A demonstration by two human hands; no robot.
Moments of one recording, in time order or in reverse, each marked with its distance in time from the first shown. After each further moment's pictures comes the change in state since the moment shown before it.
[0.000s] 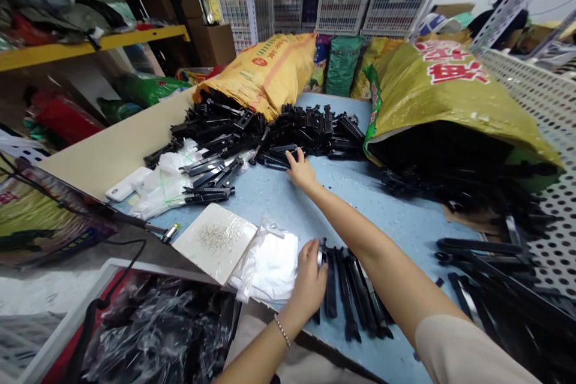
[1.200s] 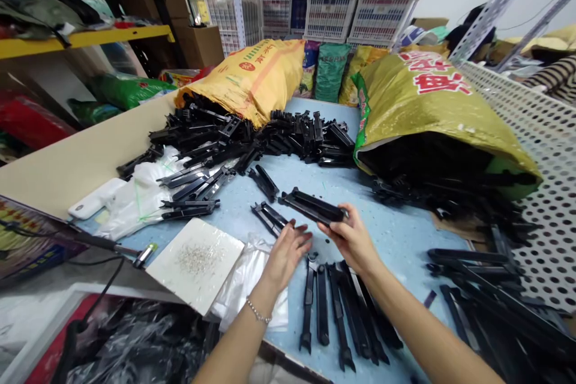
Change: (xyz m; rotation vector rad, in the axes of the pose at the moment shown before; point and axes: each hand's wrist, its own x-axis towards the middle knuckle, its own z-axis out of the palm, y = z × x) left_hand 0.072 0.050 -0.027 -0.867 -0.080 -0.251; right_hand -0.167 0.058 -0.048 1.281 0.134 0.245
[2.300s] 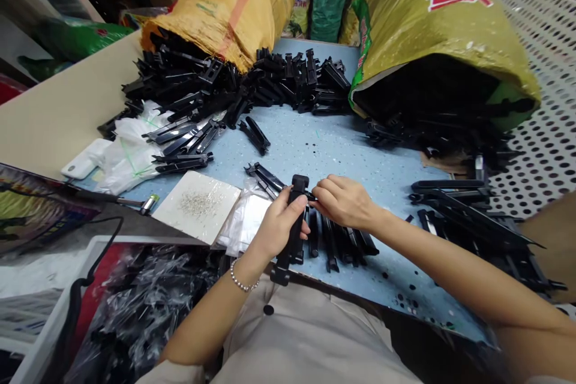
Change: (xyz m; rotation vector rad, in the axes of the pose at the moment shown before) left_hand -0.083 0.034 0.032 0.723 -0.080 -0.116; right_hand -0.045 -0.033 -0.011 -1.386 -0.473 -1.051
